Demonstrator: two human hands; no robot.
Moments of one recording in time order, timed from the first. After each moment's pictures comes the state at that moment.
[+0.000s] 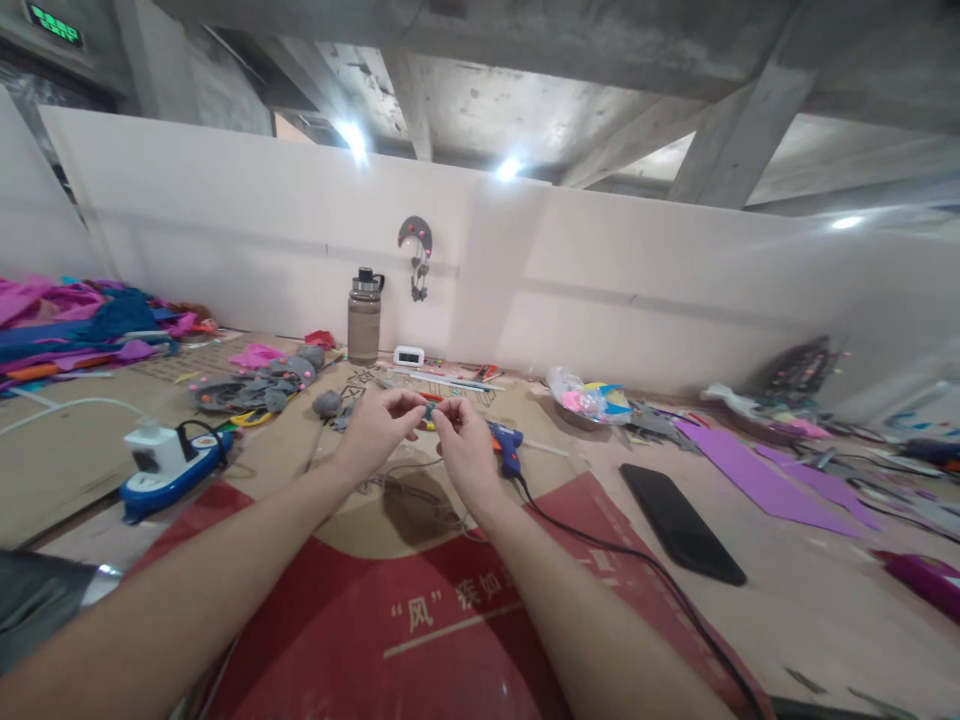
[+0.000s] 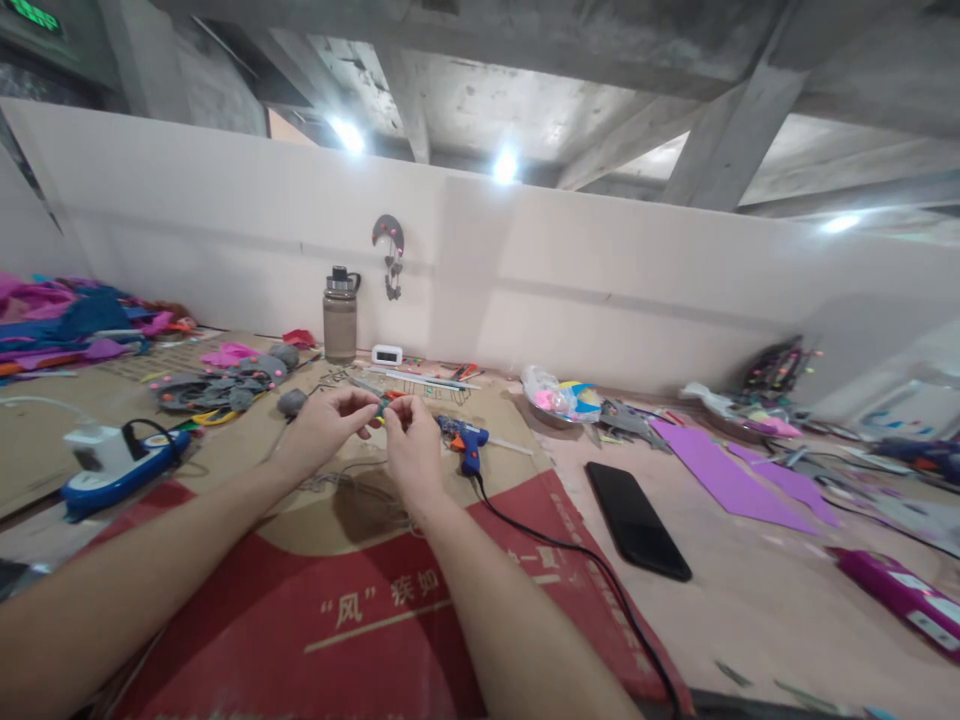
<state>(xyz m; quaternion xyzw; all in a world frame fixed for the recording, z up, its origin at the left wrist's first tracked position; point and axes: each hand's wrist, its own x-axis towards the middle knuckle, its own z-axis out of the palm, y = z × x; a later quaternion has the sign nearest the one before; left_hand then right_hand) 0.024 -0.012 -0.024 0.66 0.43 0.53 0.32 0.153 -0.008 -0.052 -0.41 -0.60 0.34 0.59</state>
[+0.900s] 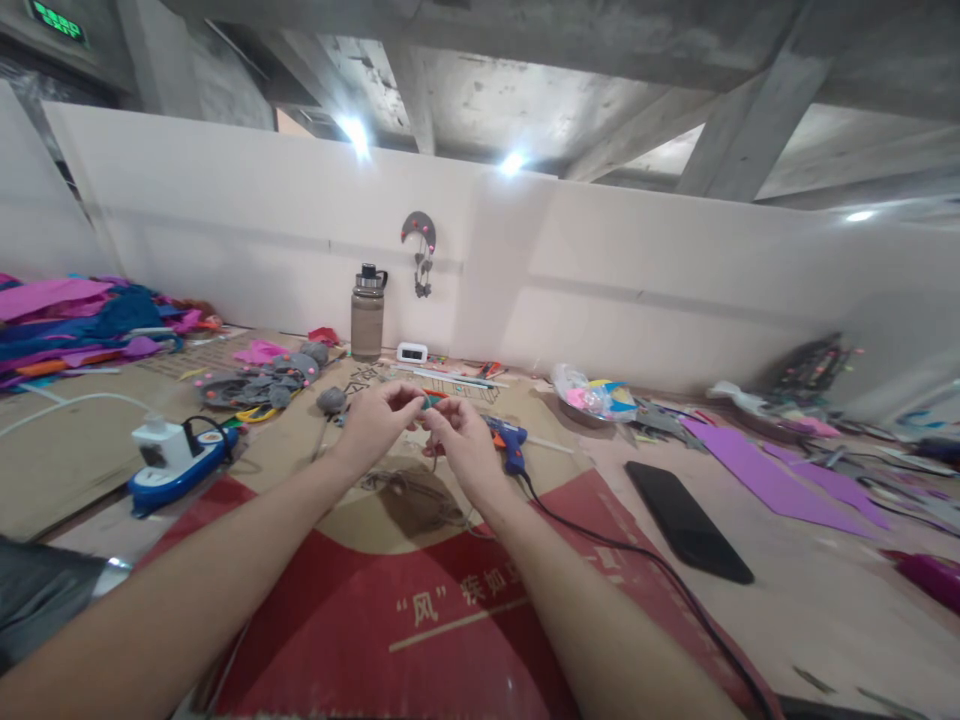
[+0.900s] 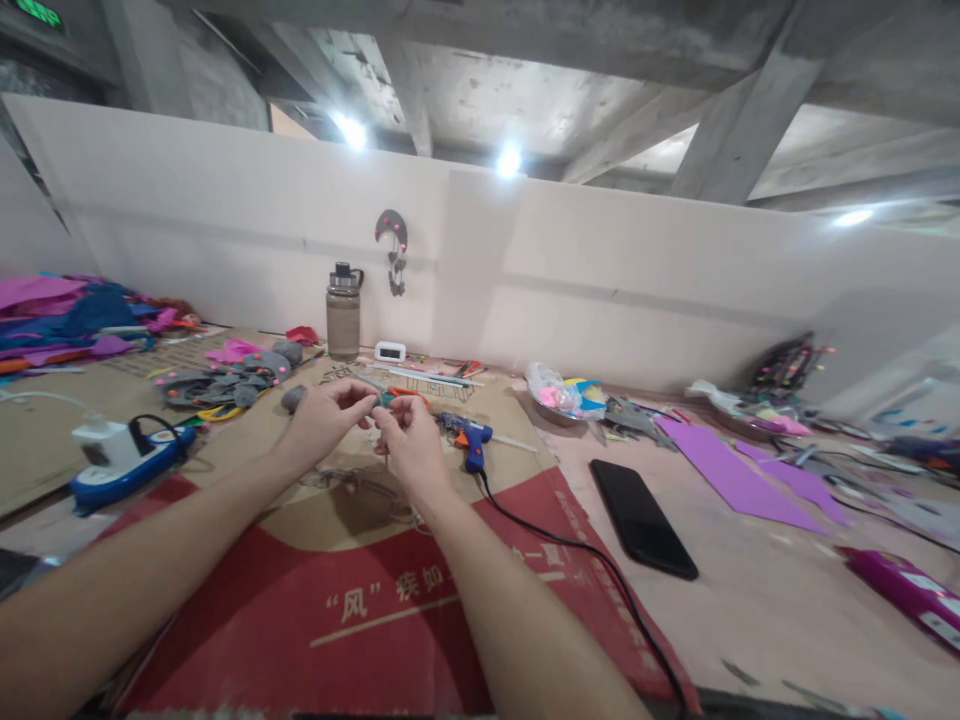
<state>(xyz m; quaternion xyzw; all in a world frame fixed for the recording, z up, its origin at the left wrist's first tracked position) 0.015 -0.004 -0.030 0.70 0.44 0.52 0.22 0.150 -0.017 -0.047 -0.36 -0.56 0.50 0.56</state>
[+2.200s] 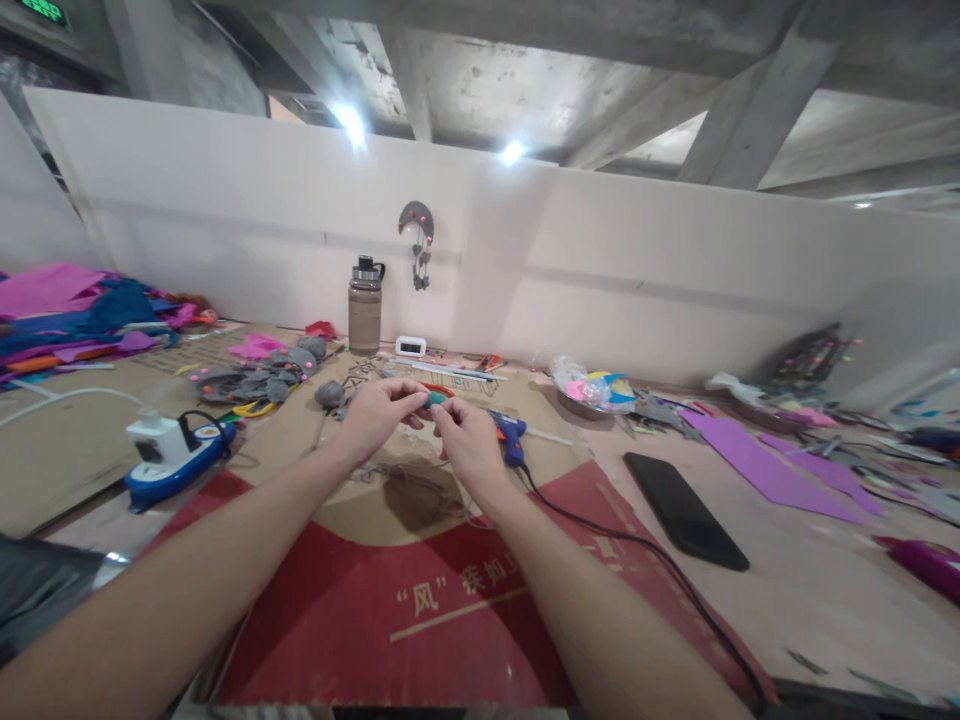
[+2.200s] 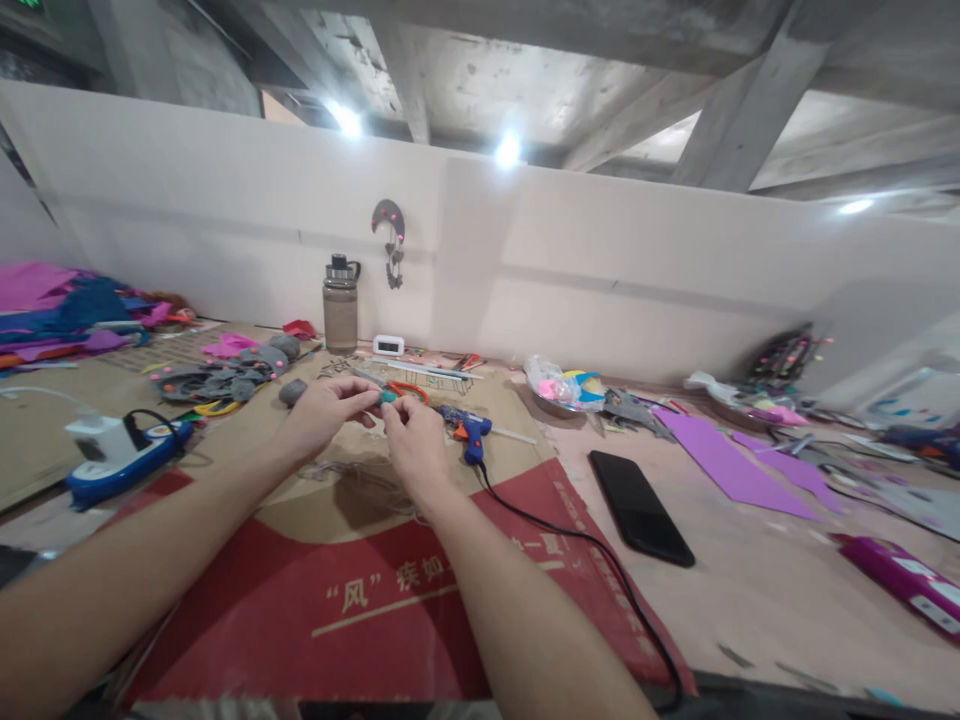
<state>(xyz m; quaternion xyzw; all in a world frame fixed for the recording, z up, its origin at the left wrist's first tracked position) 0.015 0.003 -0.032 0.64 0.39 0.51 0.42 0.159 -0.012 -0.052 -0.48 -0.67 0.27 0.50</state>
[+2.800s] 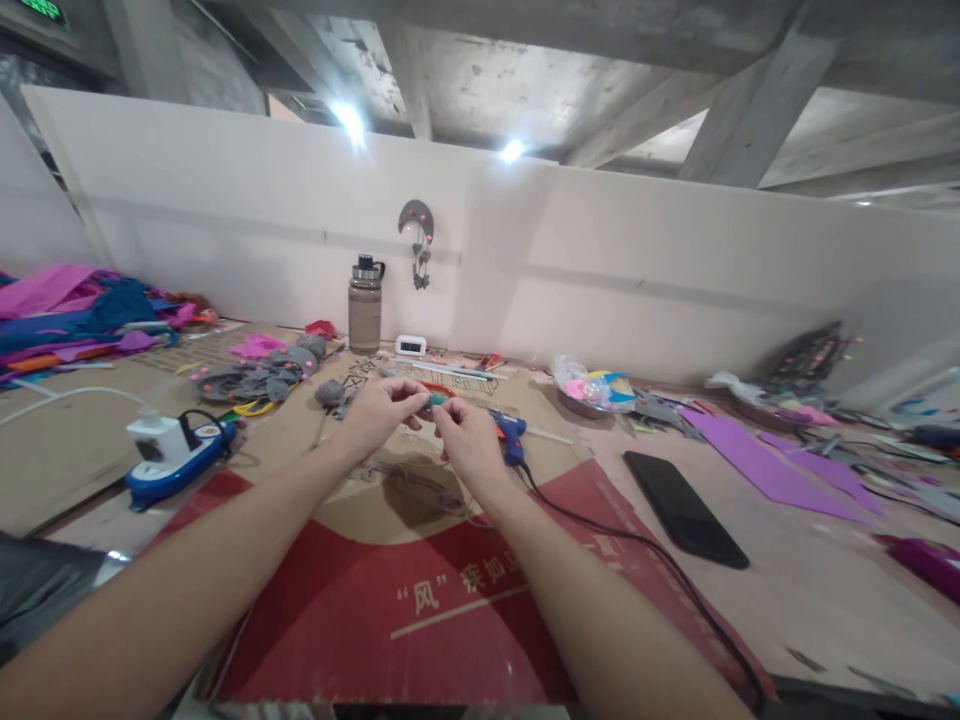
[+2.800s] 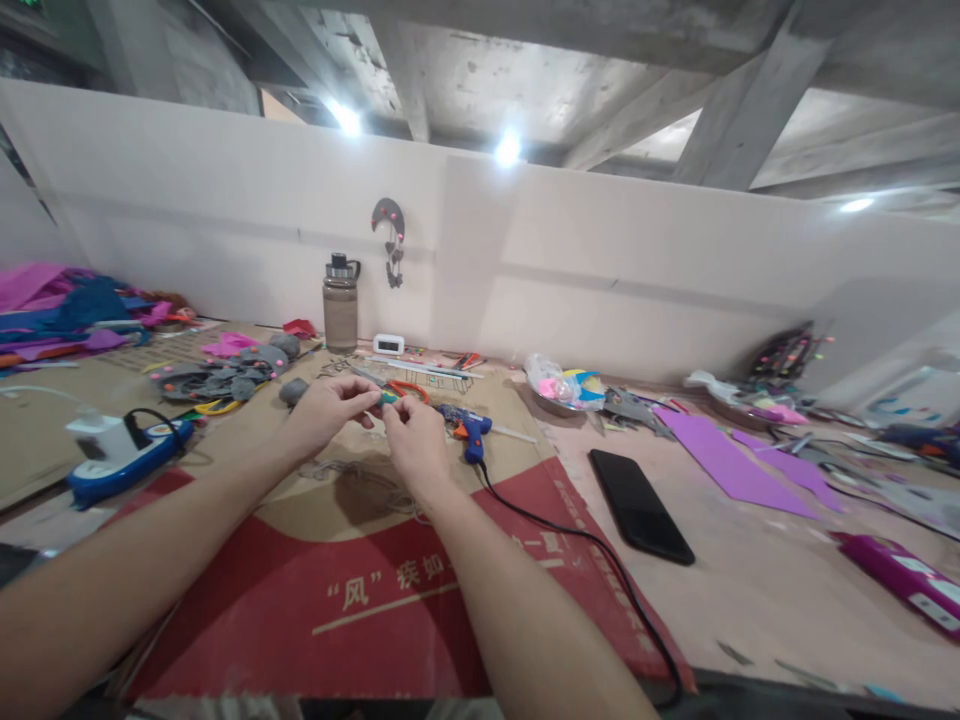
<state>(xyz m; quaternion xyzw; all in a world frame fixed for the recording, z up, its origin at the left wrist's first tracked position) 0.017 0.000 -0.028 0.66 0.41 0.49 0.40 0.159 -0.013 -0.050 -0.49 -0.66 0.27 0.49</state>
